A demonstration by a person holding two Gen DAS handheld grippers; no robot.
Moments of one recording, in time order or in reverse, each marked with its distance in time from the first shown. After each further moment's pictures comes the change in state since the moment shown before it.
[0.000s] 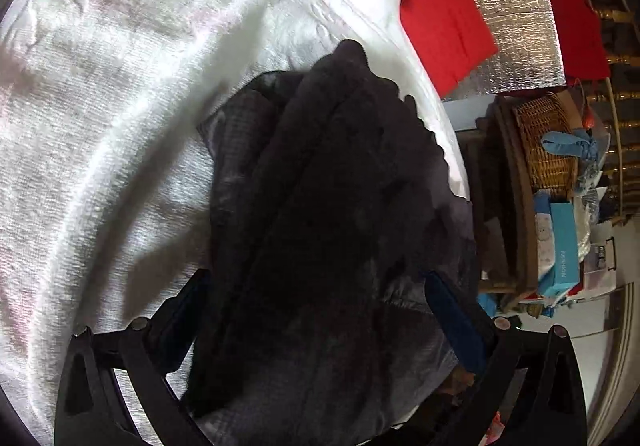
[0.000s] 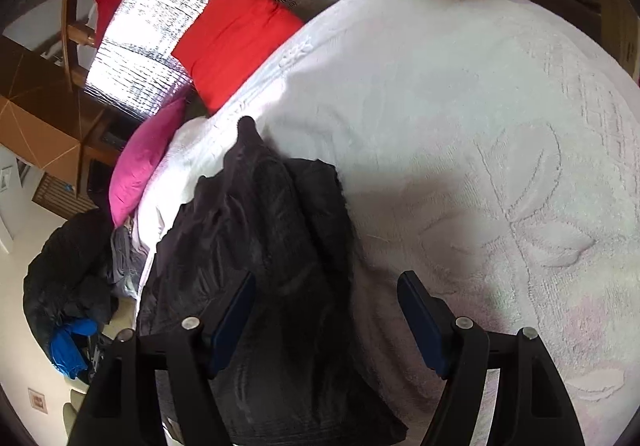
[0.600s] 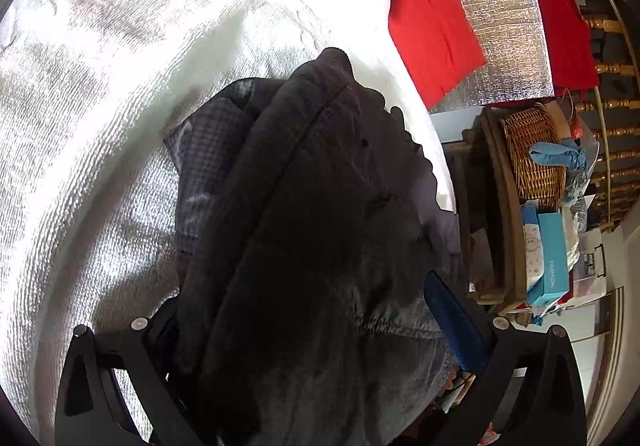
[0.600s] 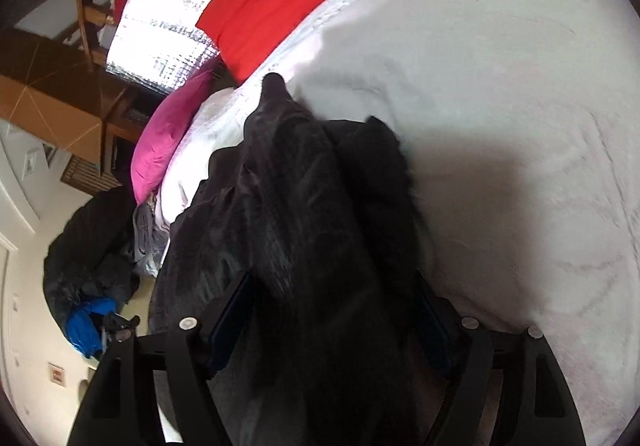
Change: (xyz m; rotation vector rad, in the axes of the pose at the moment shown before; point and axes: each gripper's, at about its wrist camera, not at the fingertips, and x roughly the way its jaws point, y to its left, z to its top) left arm 0.017 -0.008 0.010 0.004 -0.062 -0.031; right arm 0.068 0.021 0.001 -0.065 0.079 0.125
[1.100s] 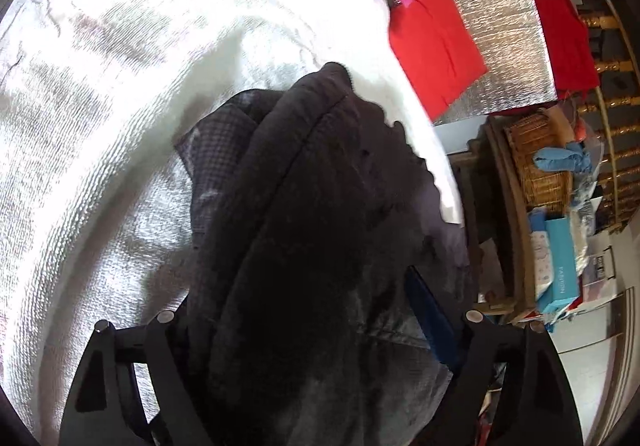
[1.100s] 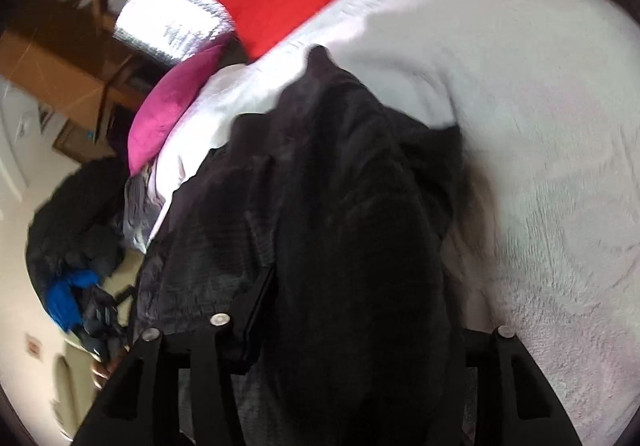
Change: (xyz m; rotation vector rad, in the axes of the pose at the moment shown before) left arm -0.001 -0.001 0.004 0.018 -0.050 0.048; right arm 0.009 0.036 -0.013 -0.045 0.044 -0.037
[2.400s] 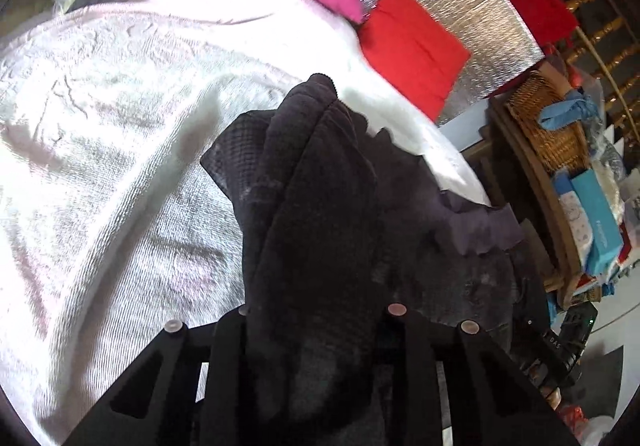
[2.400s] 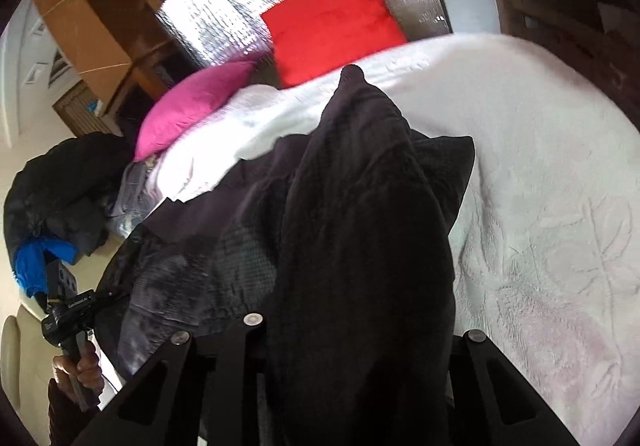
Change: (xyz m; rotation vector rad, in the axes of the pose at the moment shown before) left arm -0.037 -0.050 -0.043 0.224 -0.163 0.136; right arm -0.046 0.073 -0.032 -0.251 -0.178 -0.113
